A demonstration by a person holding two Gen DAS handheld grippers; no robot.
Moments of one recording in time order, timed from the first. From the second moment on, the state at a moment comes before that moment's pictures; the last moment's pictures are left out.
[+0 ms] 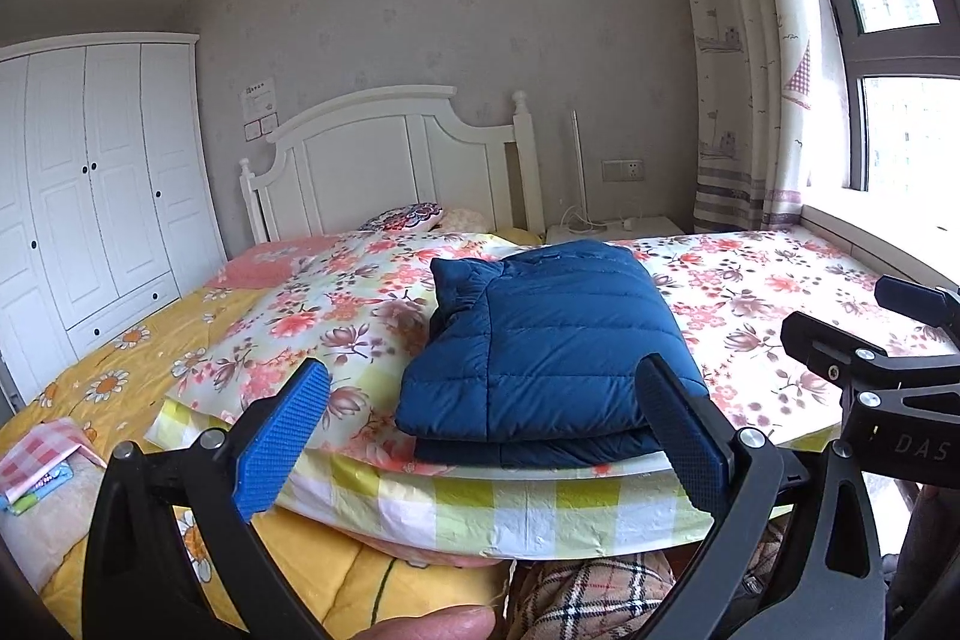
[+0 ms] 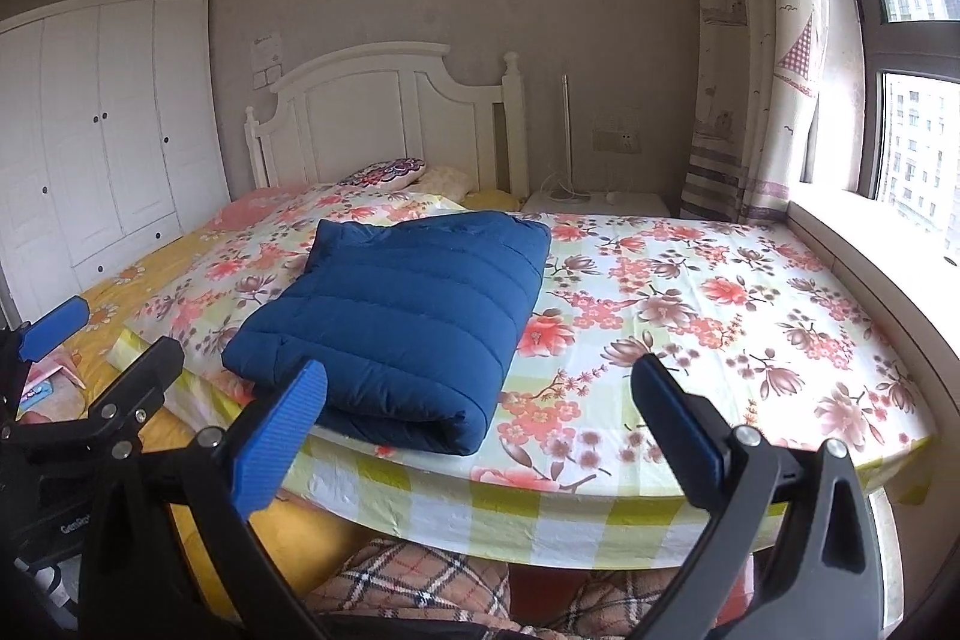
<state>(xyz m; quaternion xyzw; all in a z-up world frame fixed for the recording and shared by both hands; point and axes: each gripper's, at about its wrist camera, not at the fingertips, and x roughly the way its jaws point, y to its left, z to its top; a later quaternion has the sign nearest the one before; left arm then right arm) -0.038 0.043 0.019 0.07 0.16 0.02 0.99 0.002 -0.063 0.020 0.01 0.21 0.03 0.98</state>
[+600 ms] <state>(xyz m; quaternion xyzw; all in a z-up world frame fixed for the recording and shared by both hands) -0.036 0.050 0.018 0.05 0.16 0.01 0.98 -0.007 -0.057 0.024 -0.01 0.20 0.03 0.98</state>
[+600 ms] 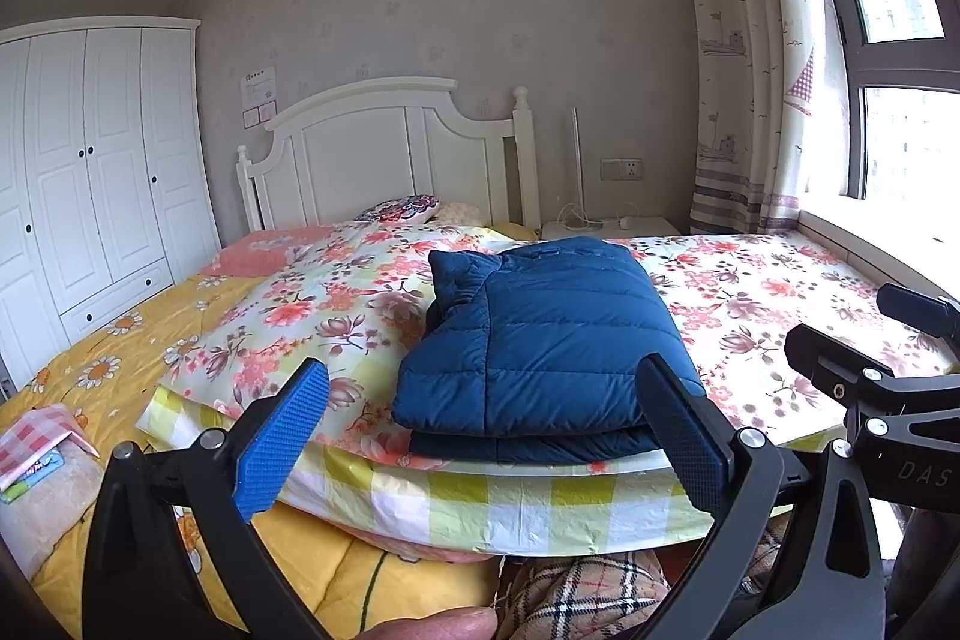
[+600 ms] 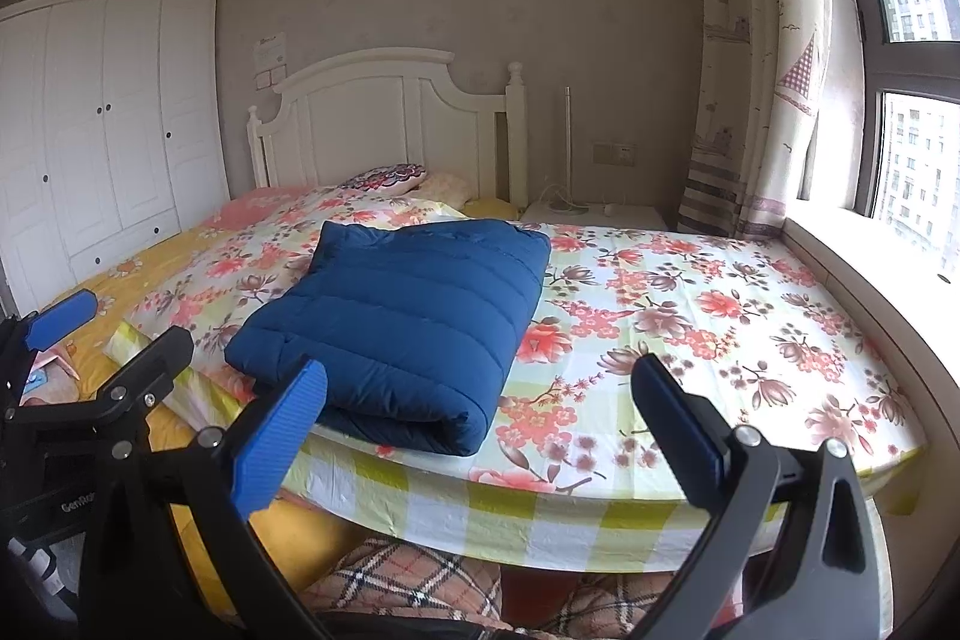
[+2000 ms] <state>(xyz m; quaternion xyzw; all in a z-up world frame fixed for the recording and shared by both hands) -0.037 0.052 0.021 0.06 0.16 0.01 0.99 -0.008 -0.056 0.026 -0.01 0.19 0.03 0.98</state>
